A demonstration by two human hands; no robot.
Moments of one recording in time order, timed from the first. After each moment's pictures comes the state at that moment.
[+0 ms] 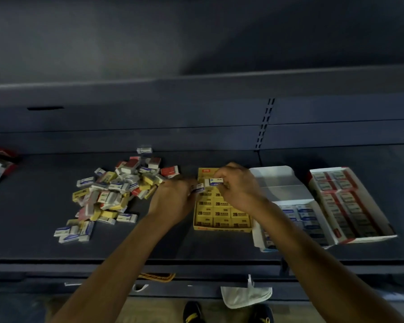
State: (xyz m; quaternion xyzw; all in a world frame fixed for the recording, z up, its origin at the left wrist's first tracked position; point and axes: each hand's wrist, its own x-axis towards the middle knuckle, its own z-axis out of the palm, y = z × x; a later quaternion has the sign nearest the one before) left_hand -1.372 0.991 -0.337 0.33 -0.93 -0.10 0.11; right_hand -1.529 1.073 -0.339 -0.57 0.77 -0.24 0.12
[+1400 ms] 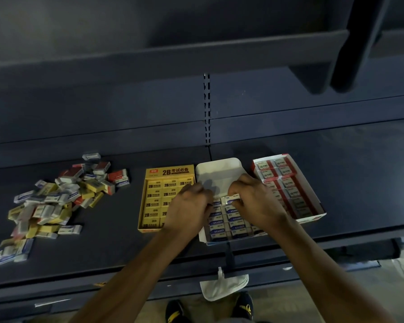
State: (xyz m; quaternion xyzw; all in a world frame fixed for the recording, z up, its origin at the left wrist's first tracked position) left_hand -1.472 1.091 -0.351 0.23 -0.96 -0.11 0.10; right_hand -1.618 1.199 -0.353 -0.58 0.80 -0.16 0.08
